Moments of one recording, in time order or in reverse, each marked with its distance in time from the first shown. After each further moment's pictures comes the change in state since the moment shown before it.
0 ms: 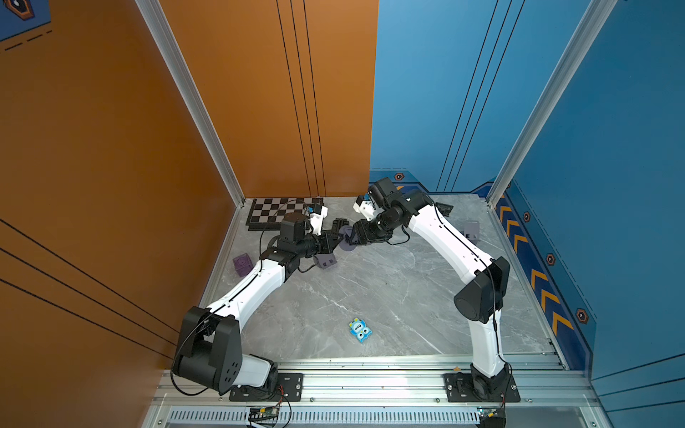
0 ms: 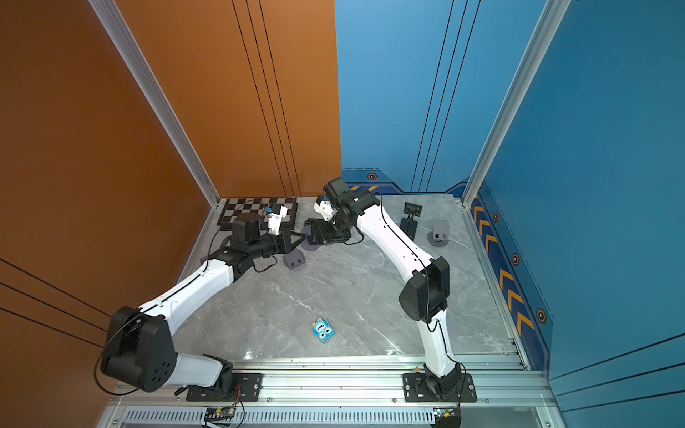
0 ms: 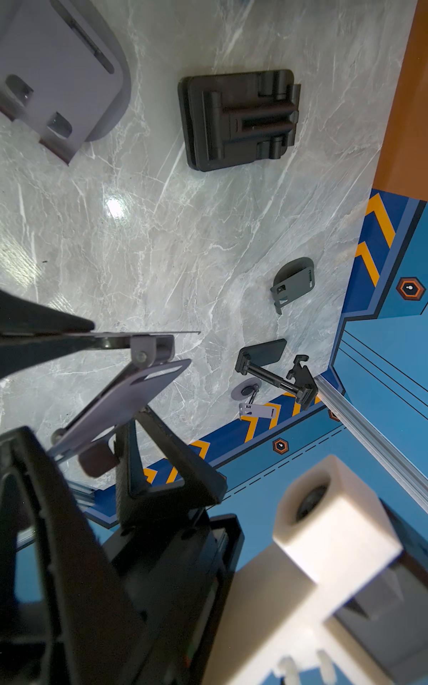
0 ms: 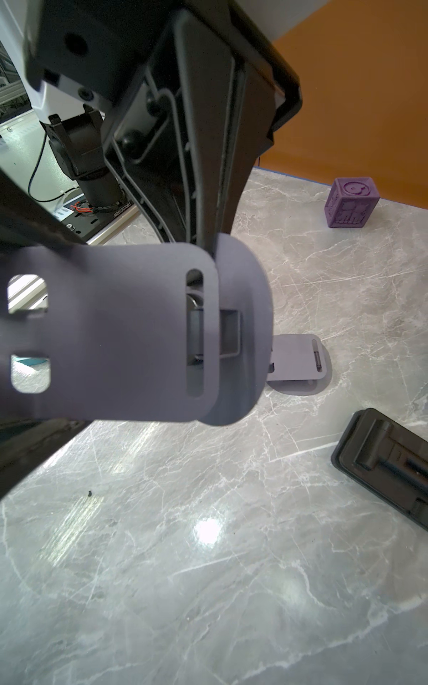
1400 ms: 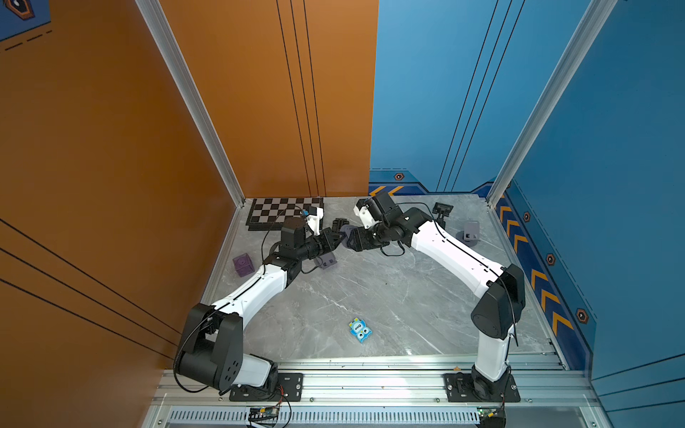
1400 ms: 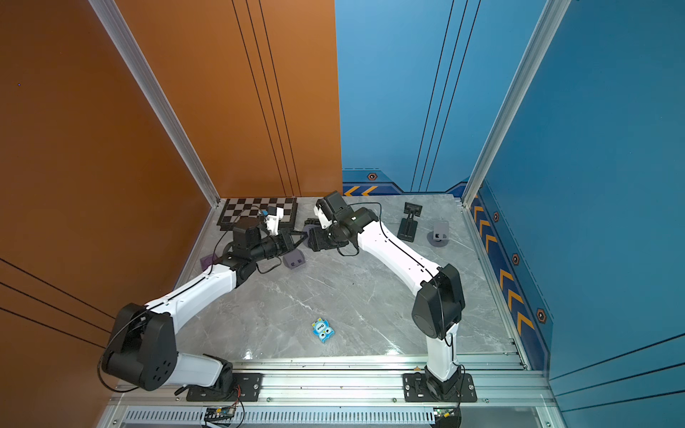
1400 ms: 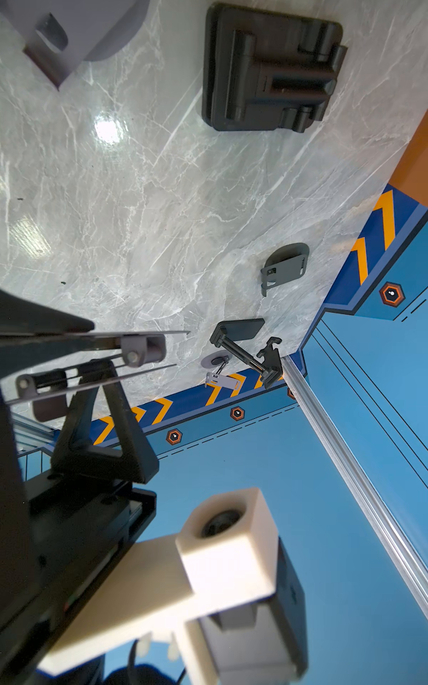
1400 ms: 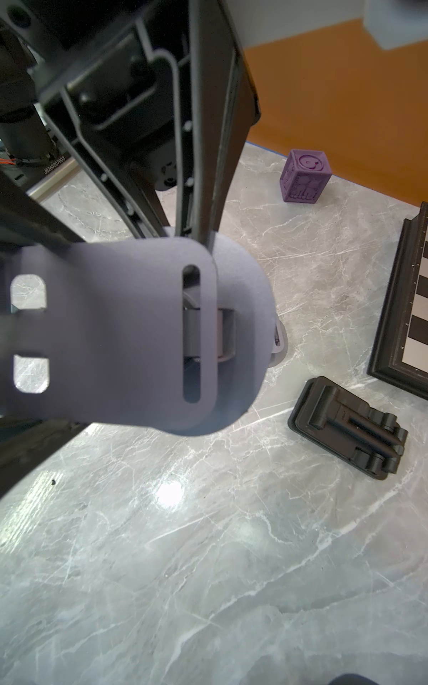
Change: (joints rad) left arm -0.008 0.005 -0.098 0.250 -0.001 -0.293; right arm 0.064 -0.179 -0.326 0.307 0.184 0.075
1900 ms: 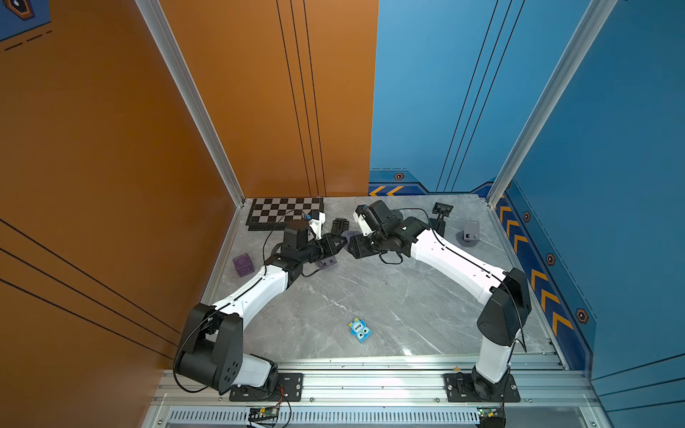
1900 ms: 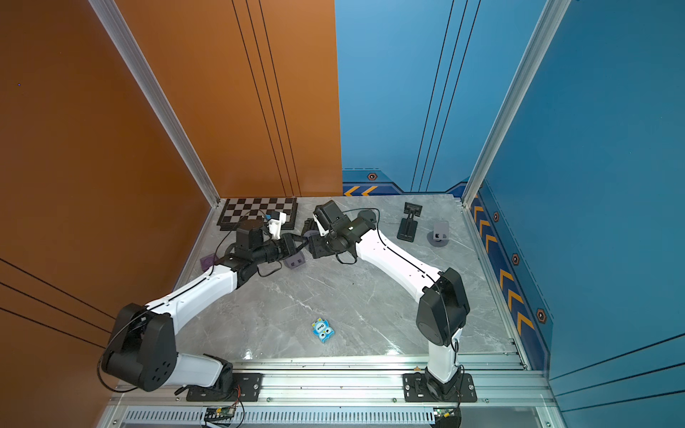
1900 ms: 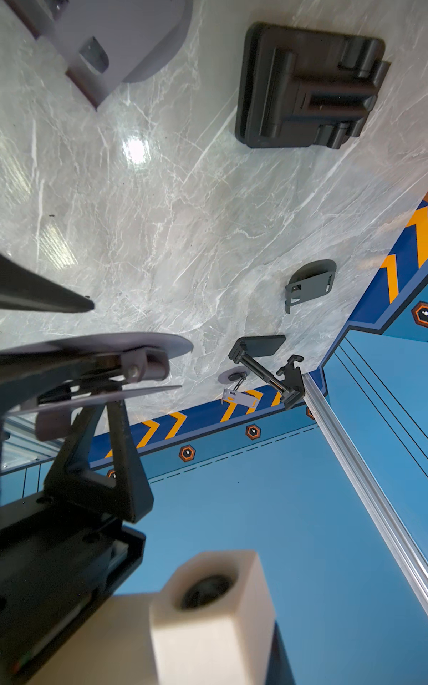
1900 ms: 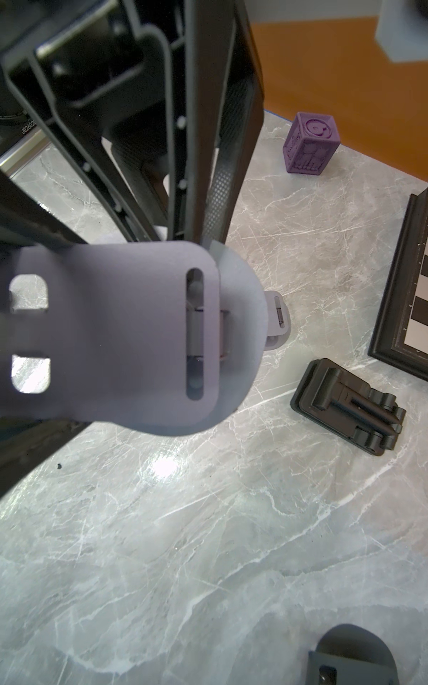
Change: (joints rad) left arm -0.015 -0.002 -0.005 -0.076 -0.013 0.008; right arm 0.071 -0.063 -0.142 0.092 0.150 0.002
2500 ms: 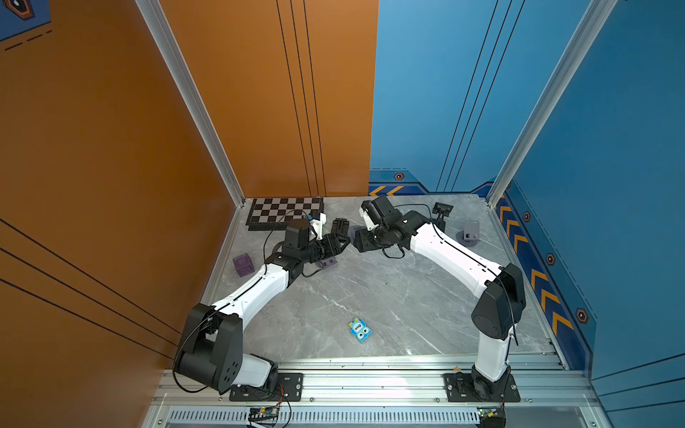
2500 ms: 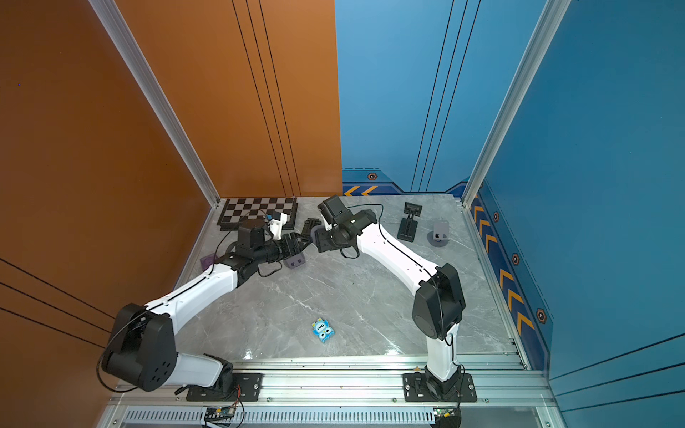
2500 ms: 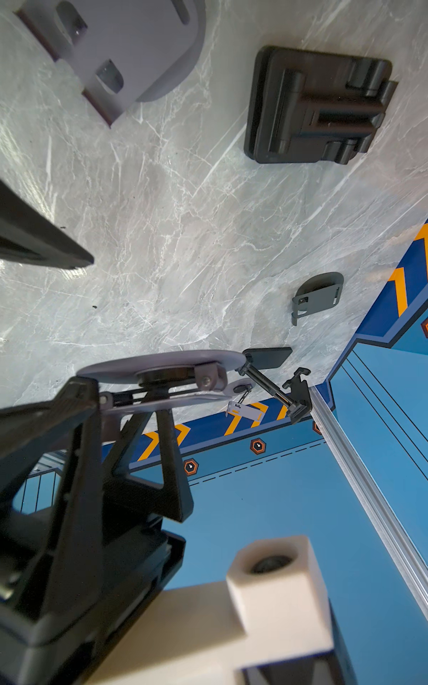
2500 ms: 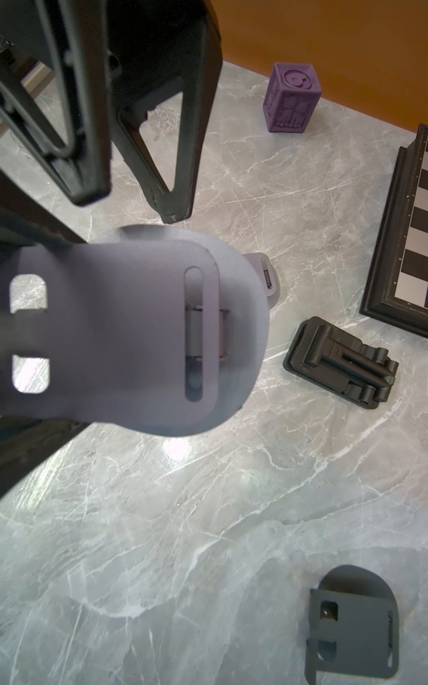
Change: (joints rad) left arm -0.010 0.000 0.021 -0.081 -0.038 0.033; right arm -0.035 0.046 0.063 -0.050 0.039 0.000
